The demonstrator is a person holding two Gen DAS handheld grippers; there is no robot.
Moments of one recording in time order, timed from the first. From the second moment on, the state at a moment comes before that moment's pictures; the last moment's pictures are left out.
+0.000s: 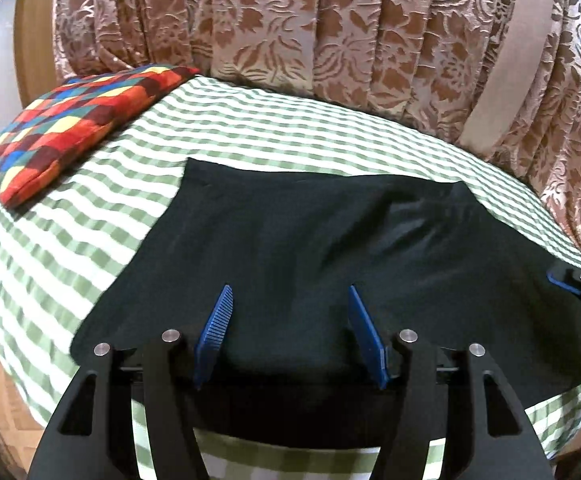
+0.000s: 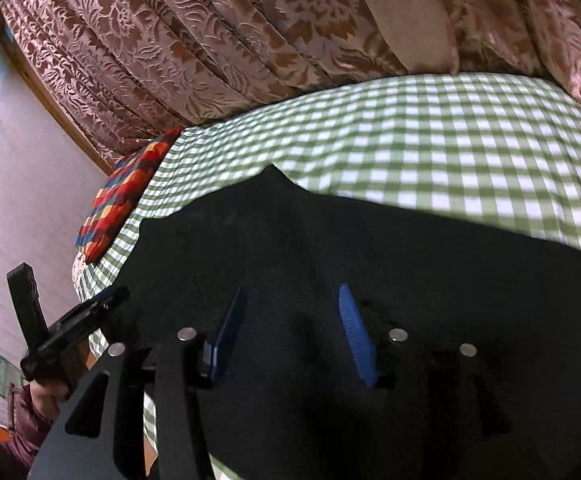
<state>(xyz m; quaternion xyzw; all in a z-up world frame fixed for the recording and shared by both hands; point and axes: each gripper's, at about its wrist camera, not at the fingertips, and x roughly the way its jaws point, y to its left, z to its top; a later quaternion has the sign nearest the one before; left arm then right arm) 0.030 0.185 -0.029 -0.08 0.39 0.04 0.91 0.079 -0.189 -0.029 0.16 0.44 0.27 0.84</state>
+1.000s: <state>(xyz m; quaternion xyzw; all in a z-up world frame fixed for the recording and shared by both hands) 0.014 0.226 -0.047 -0.11 0.41 0.09 0.90 0.045 -0.245 -0.047 0.24 0.43 0.21 0.85</state>
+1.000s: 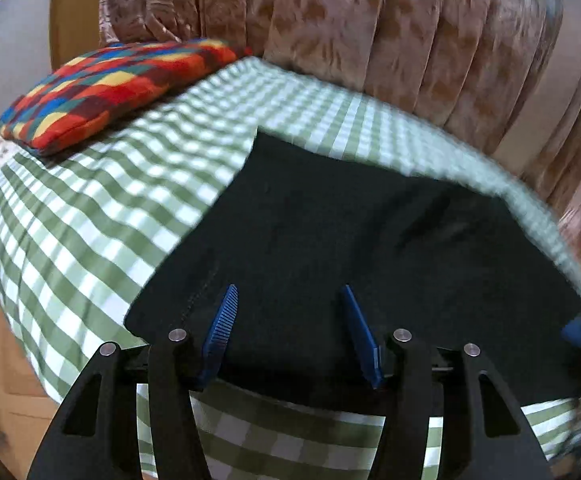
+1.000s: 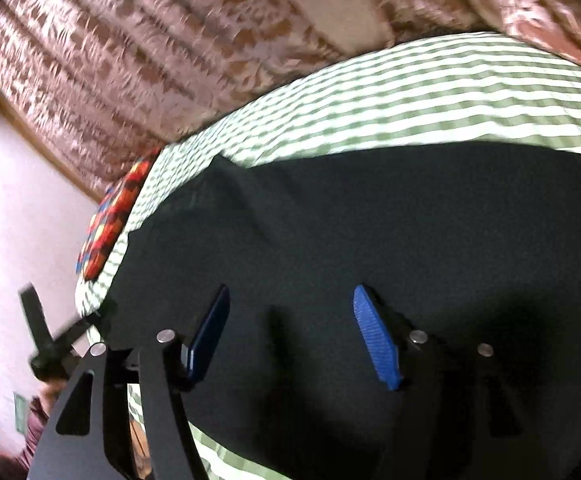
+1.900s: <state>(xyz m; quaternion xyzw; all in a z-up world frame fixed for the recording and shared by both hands) 0.051 0.042 -0.038 -0.07 0.43 -0.16 0.89 -0.104 -0.595 -0.097 0.55 0.27 -0.14 0.77</state>
